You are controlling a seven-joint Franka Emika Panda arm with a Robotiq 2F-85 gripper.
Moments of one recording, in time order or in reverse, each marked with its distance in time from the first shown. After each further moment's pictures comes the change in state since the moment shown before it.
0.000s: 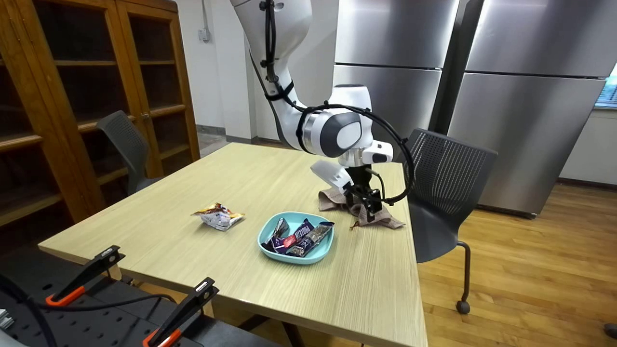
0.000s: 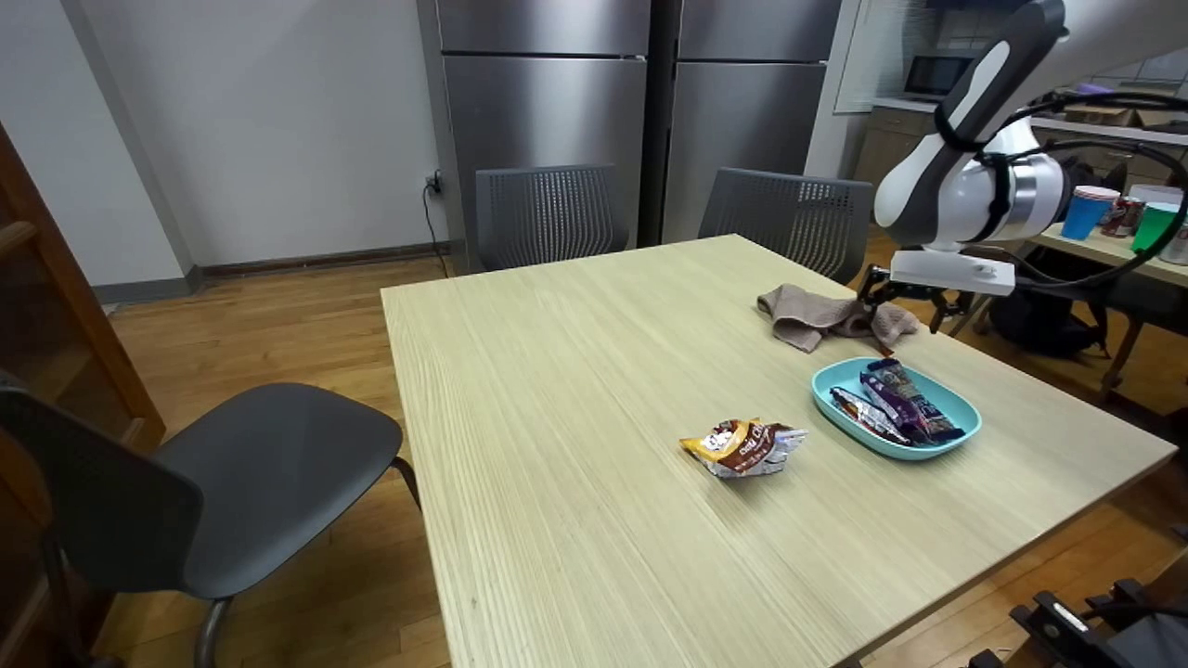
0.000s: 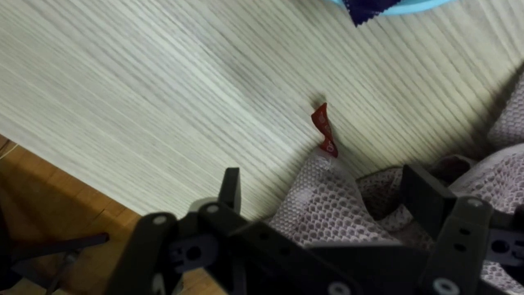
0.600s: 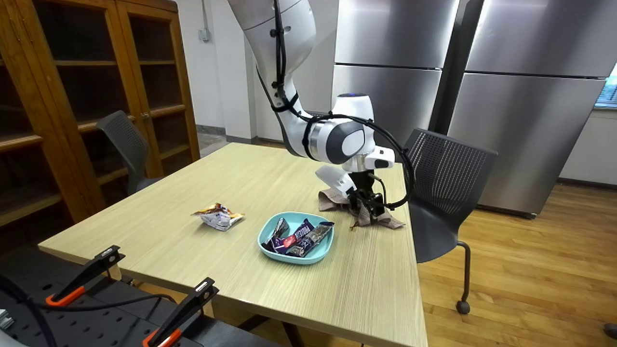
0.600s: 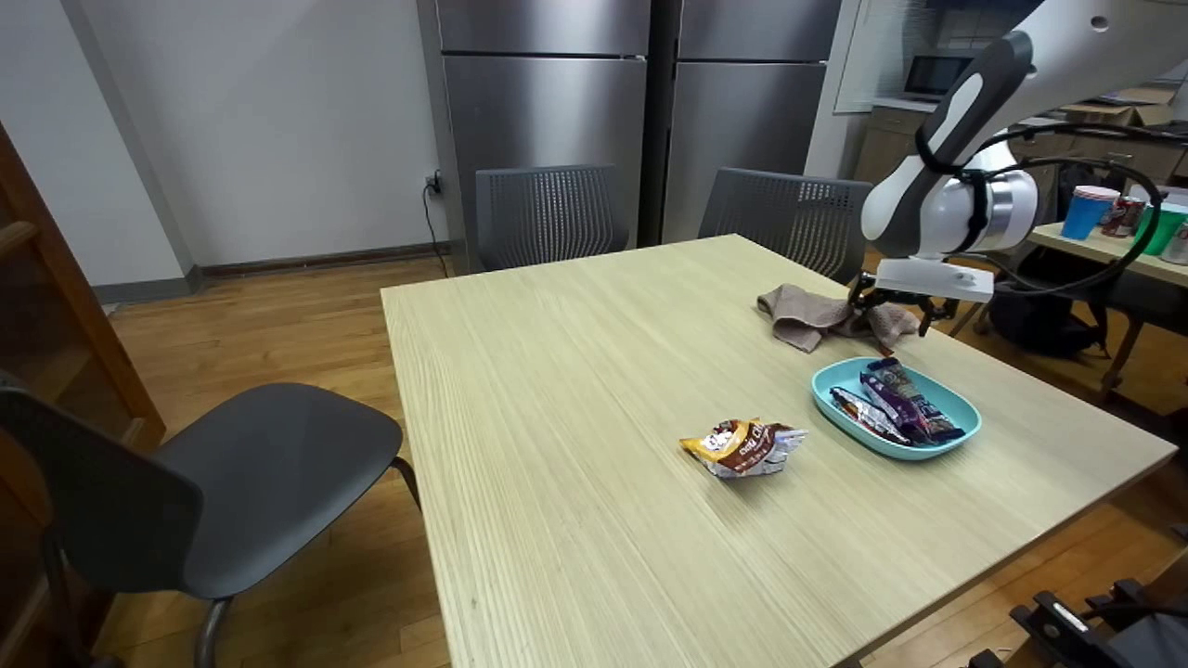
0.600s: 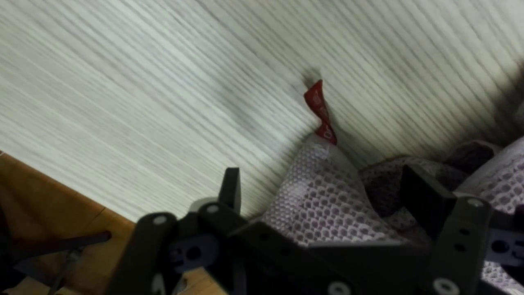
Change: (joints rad) arm 0.000 0.097 -0.010 0.124 0.000 -0.024 0.036
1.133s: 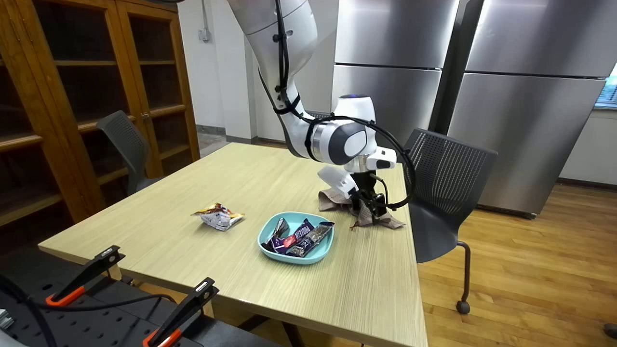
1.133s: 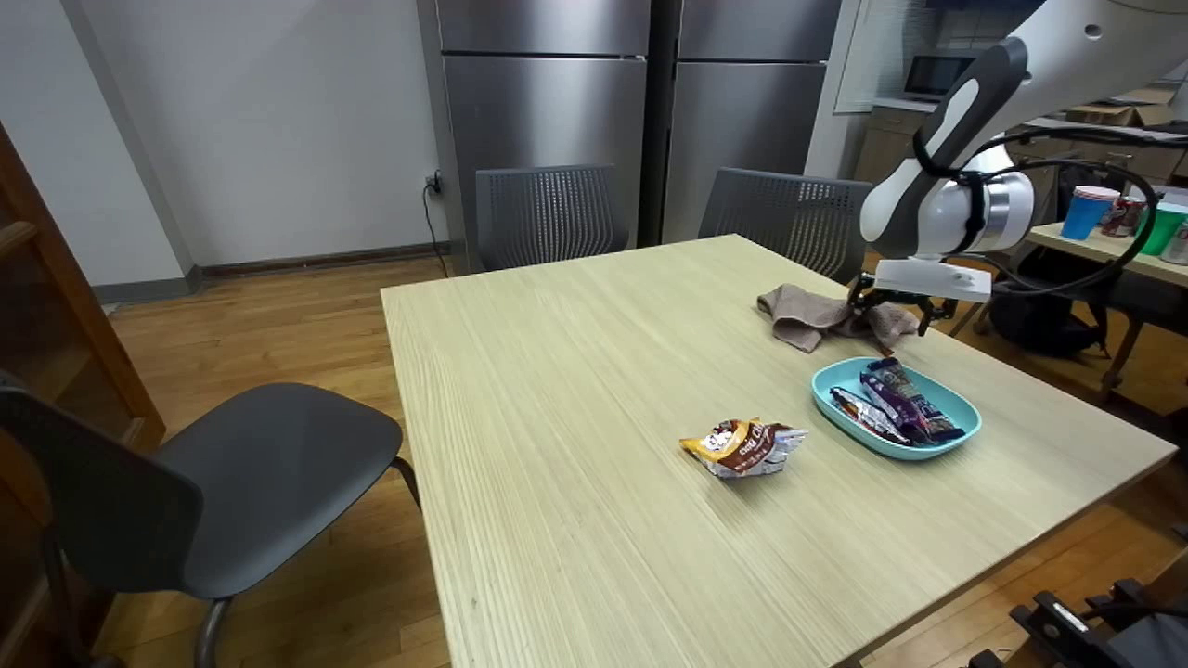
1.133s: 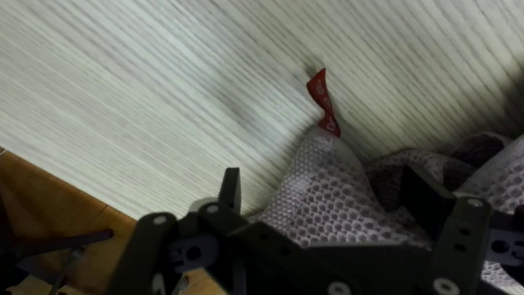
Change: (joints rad) arm 0.000 0.020 -0.007 0.030 0.000 -0.009 0.006
